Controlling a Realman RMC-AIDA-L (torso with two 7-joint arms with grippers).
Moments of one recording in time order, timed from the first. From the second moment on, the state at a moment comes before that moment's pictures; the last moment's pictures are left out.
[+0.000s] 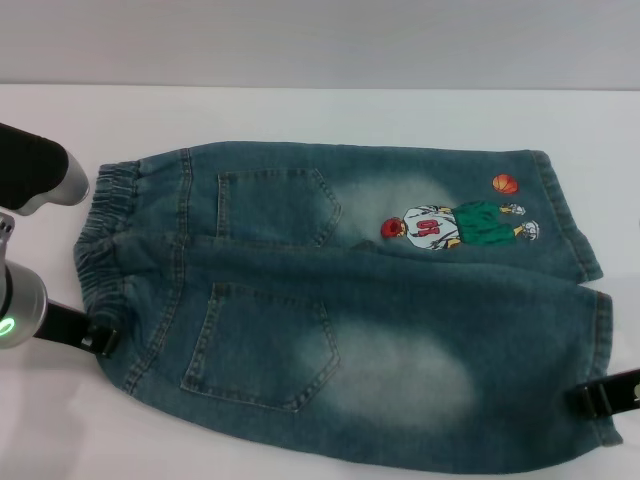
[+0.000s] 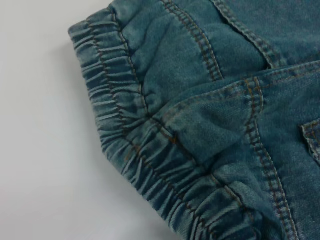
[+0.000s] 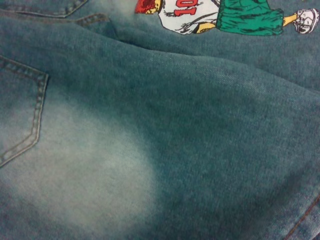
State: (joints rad) left arm -0.20 -2.06 -1.50 -1.65 2.83 -1.39 0.18; right arm 0.05 2.08 -1.62 -1.85 0.53 1.59 -0.06
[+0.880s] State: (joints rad) left arm -0.21 -2.06 -1.53 -1.66 2.82 -1.28 0.18; right arm 0.04 2.08 -1.61 -1.95 0.52 1.27 -0.15
